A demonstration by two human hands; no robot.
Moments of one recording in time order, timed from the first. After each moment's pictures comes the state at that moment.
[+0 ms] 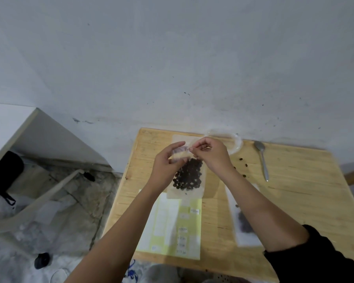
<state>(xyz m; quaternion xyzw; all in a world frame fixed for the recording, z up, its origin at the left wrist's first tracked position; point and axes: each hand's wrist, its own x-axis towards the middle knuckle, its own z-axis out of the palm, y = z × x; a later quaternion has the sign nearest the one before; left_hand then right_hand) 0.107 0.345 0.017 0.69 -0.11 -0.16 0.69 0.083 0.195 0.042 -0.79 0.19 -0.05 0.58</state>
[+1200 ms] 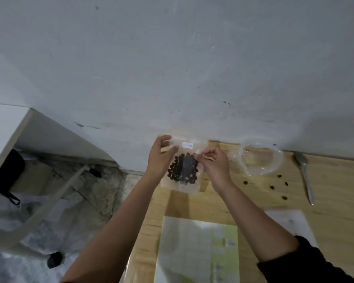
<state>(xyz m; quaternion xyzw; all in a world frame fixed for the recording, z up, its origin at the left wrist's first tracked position) 0.255 0.390 -0.031 0.75 0.05 -0.19 0.63 0.190 0.250 -0.038 -0.70 0.34 -0.08 0.63</state>
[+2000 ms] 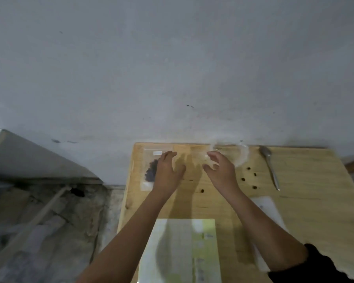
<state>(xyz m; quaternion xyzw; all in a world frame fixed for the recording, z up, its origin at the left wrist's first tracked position) 0.196 0.333 -0.032 0.88 -0.15 -0.14 0.43 0.125 0.189 -0.024 -0.83 0.30 -0.10 0.47</state>
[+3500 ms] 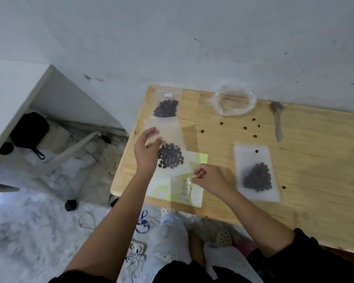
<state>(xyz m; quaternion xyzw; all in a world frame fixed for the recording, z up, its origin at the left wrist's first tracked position) 0.040 0.399 -0.033 0.76 0.12 -0.03 0.64 -0.048 0.228 -0.073 -0.83 0.17 0.22 0.49</state>
